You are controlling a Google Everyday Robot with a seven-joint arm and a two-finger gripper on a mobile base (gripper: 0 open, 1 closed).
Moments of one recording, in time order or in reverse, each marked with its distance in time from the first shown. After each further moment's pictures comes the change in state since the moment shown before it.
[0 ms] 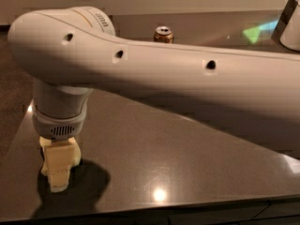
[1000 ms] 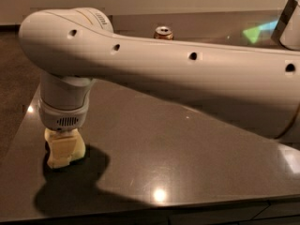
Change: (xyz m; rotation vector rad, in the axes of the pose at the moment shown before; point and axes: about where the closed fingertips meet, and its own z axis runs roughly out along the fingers) arm 0.009 -0.020 0.014 -0.040 0.002 -0.029
